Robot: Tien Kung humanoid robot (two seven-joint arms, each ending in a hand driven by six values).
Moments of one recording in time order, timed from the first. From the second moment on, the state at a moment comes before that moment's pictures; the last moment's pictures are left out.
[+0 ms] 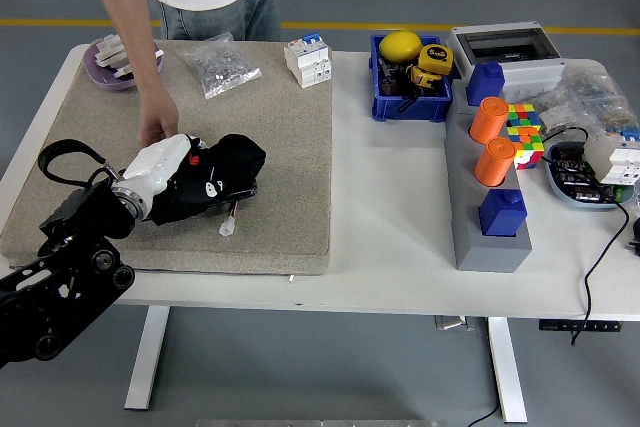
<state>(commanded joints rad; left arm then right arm) -0.41 0.35 -0.90 -1.30 1.82 0.12 0.39 0.13 -0.46 0.45 0.36 -0.29 -0.02 -0.22</state>
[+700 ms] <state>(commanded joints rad) -0.33 0.44 -0.99 -1.30 1.84 0.11 0.39 0.13 -0.48 0.48 0.35 -0.30 -0.01 -0.22</state>
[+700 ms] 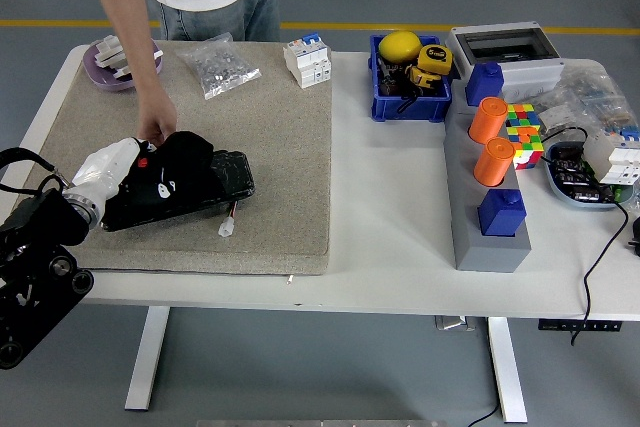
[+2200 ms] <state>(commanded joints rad) -0.18 0.51 -1.11 -1.41 1.87 0.11 0.40 0.12 -0.48 0.50 0.35 -0.31 -0.02 -0.22</state>
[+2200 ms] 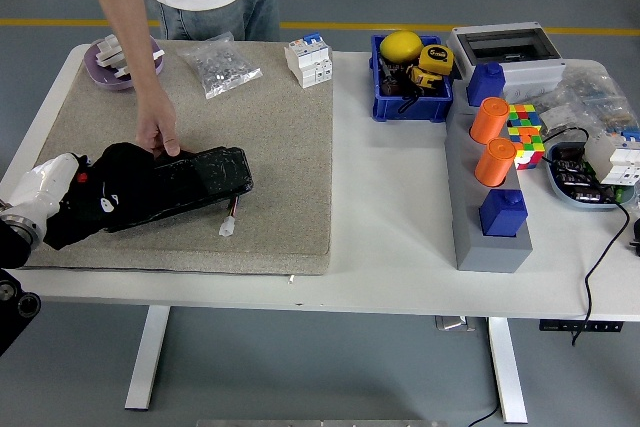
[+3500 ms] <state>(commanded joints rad) -0.45 0.31 -0.85 -1.32 1.83 0.09 0.44 0.14 -0.49 0.50 0.36 -0.32 -0.02 -0.22</state>
